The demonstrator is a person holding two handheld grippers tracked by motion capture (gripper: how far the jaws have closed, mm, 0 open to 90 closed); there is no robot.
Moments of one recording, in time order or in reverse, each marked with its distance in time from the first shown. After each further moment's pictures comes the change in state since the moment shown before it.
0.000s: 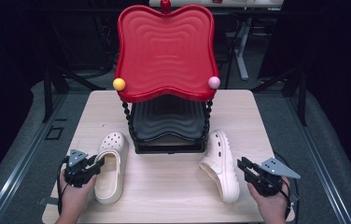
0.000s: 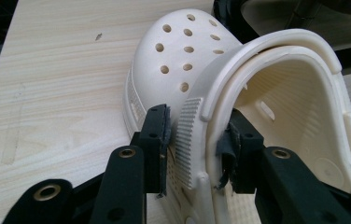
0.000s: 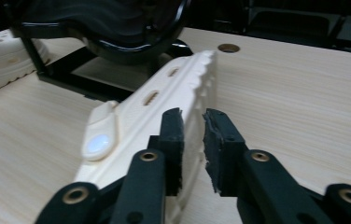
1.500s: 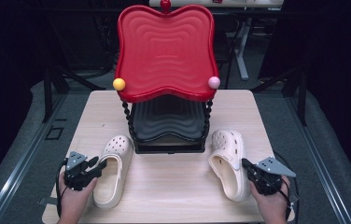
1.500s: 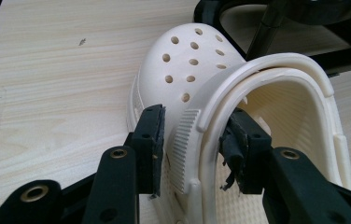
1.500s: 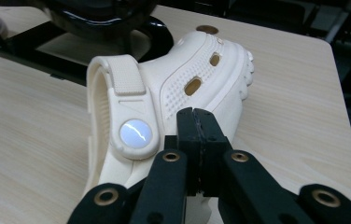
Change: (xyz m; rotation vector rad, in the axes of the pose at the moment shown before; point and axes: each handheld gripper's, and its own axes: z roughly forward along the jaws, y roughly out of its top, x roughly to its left) left arm -0.006 -0.002 -0.010 -0.031 -0.056 -0.003; right arm -0.004 -0.001 0.003 0.082 -0.090 -0.048
